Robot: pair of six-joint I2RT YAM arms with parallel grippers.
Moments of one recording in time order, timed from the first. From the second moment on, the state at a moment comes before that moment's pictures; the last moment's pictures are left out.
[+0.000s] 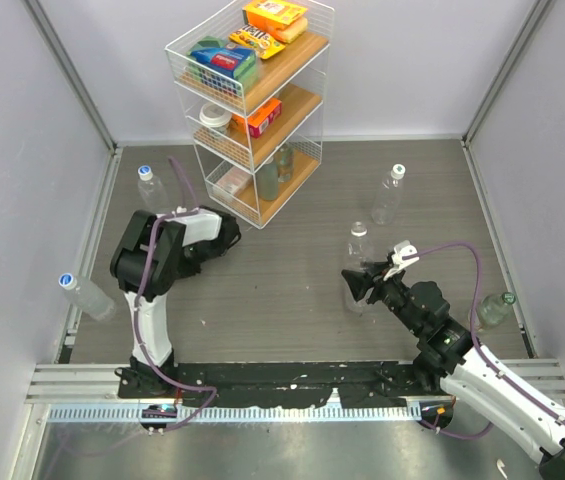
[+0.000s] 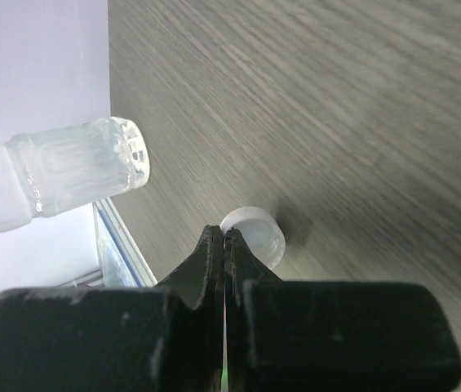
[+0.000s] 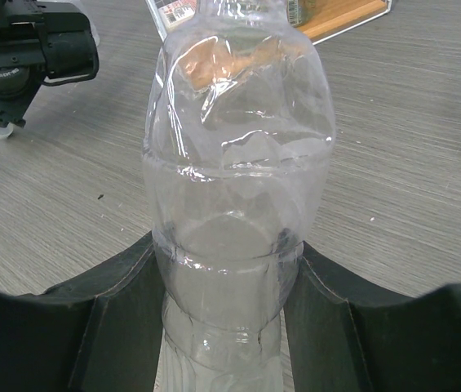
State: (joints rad) left arm -0.38 1.98 1.15 -1.13 -0.92 -0.82; right arm 0.68 0.43 0.19 0.13 0.11 0.23
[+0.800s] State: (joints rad) left arm -0.45 2.16 1.32 -1.25 -0.96 -0.82; right arm 0.68 0.37 0.19 0.10 0.12 0.21
